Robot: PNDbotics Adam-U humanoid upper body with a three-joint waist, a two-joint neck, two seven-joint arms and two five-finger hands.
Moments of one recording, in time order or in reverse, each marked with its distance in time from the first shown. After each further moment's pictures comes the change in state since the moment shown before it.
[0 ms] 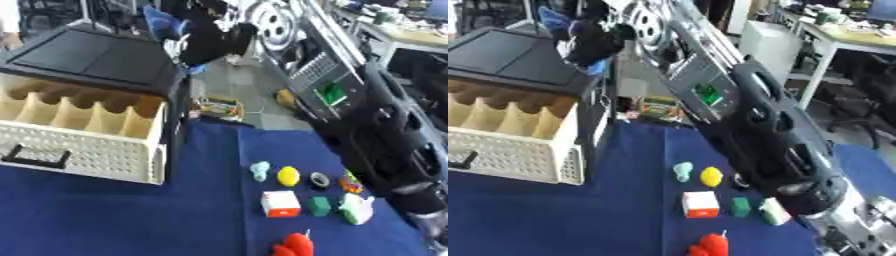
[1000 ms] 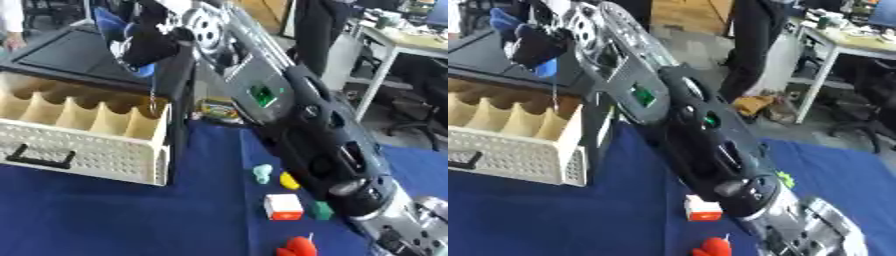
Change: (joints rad) left arm -0.018 -0.018 -0.005 0.000 0.001 0.040 -0.008; right arm -0.034 0.152 -0.023 0.182 0.046 -0.034 -0.068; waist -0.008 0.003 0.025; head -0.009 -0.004
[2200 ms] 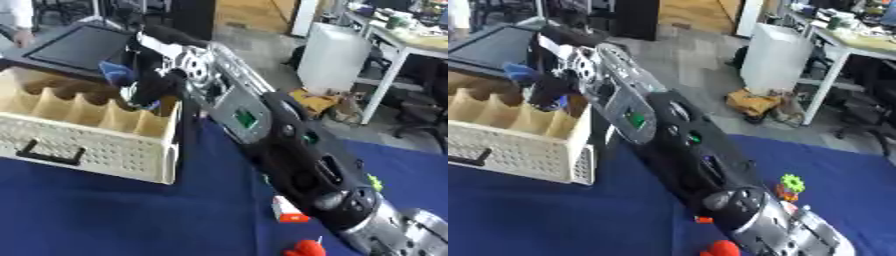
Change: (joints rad) left arm -0.003 -0.016 0.002 0.000 -0.019 0.016 -0.010; right arm 0.027 0.020 0.010 0.046 0.003 -0.112 0.123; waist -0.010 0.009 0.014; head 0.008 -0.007
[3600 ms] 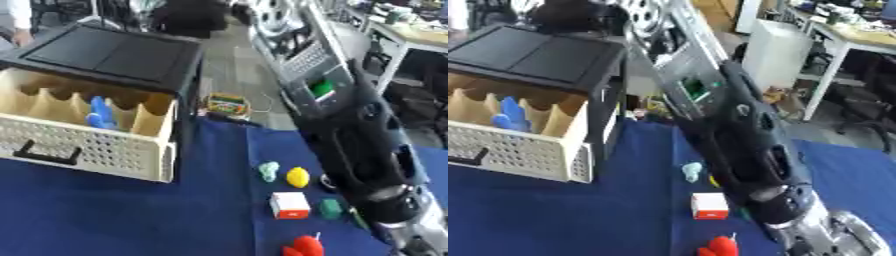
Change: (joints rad) left arm 0.006 0.057 0.008 0.000 -0.002 -0.174 0.055; right arm 0.133 -0.191 -0.203 -0.457 -0.291 0.147 -0.202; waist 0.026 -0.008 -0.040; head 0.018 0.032
